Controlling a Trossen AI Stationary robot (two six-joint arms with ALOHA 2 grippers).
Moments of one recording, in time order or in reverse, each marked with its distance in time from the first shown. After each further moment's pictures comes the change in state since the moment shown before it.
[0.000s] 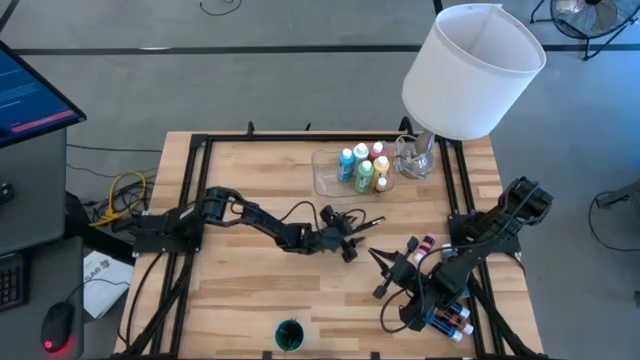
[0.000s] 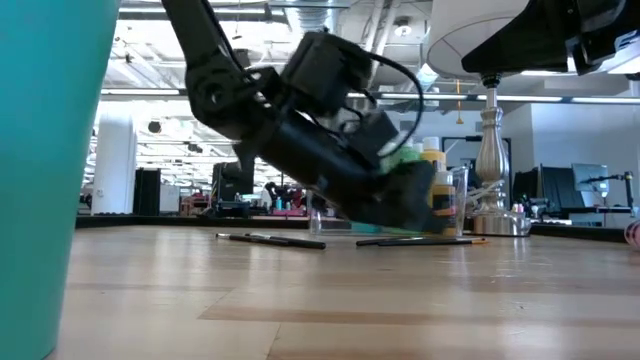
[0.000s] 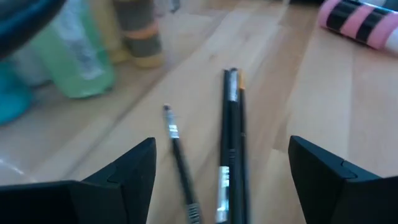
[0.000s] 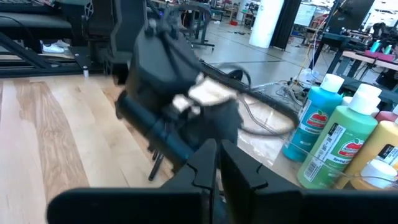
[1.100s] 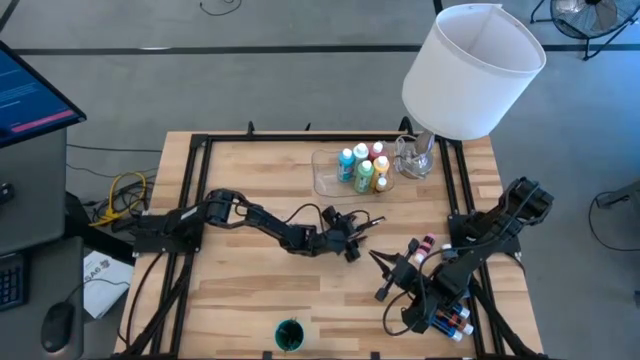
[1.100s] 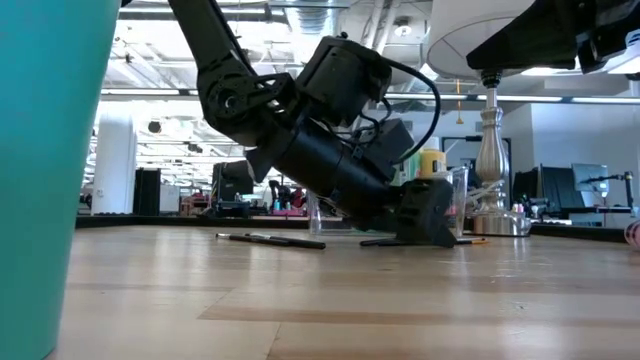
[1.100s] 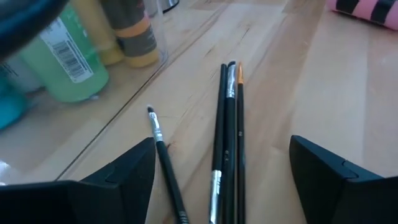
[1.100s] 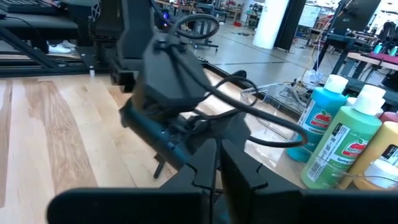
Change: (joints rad) left arm 0.012 0.059 0.074 -0.060 -0.061 0.033; right arm 0.019 0.000 0.000 0.001 0.001 0.000
